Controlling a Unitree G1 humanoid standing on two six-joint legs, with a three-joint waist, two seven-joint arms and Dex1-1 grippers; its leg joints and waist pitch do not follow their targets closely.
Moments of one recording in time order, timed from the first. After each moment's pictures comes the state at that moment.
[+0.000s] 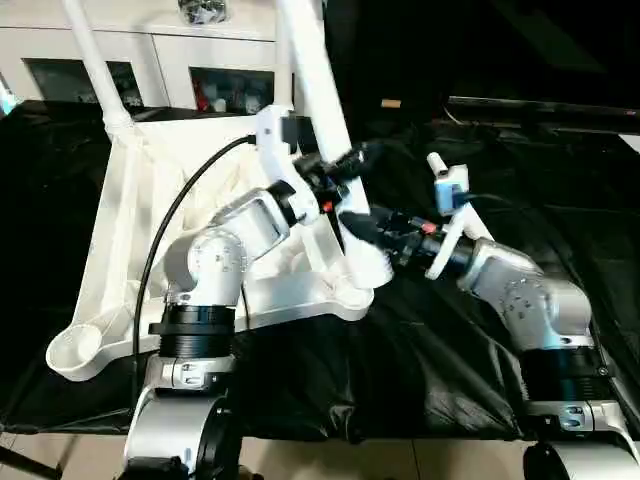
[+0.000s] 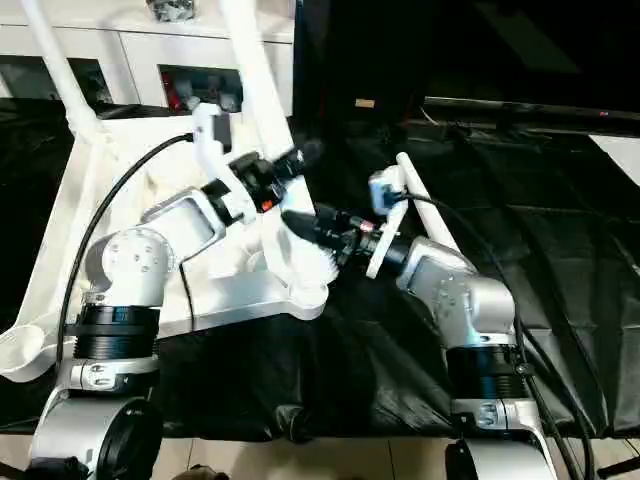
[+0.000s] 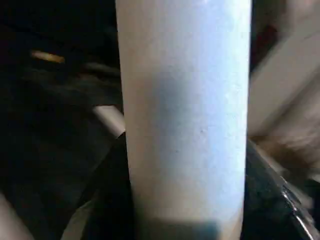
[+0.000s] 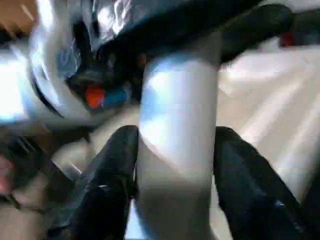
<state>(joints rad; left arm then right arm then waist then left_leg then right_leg) -0.76 0.01 0.10 0.19 -0.47 0.70 -0.30 -0.55 -0.22 0.00 0.20 0.43 0.61 0.87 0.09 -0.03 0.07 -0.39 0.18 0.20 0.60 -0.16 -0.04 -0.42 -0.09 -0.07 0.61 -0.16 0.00</state>
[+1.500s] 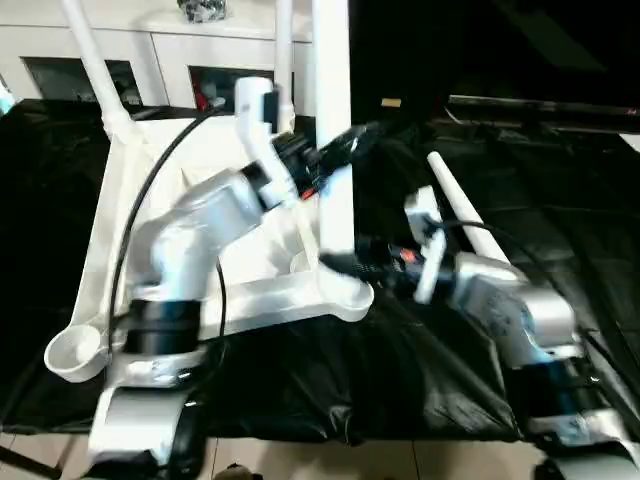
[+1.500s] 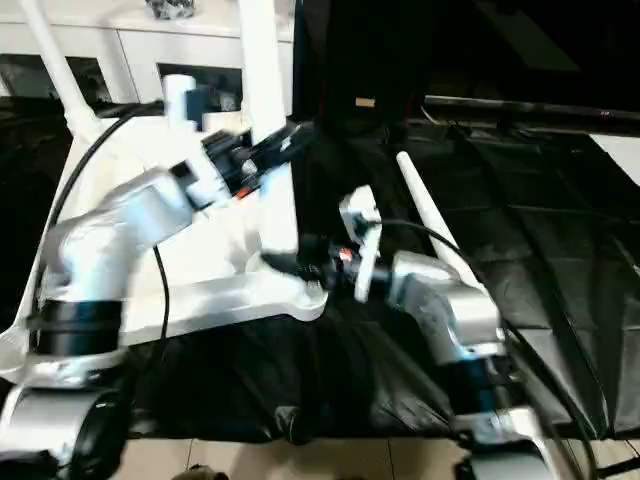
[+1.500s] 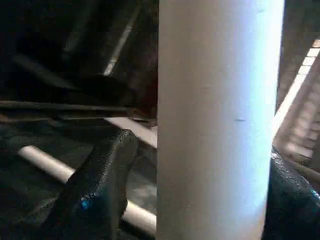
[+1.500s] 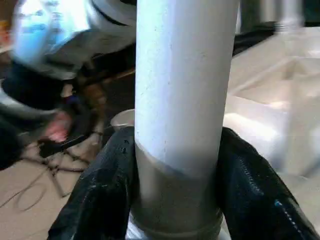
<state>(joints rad) -0.73 0.16 0.13 0.06 -0.70 0.79 -0.74 -0.49 -0.30 0.09 0.12 0.54 0.63 1.14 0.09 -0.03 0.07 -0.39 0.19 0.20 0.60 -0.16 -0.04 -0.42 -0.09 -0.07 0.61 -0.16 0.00</state>
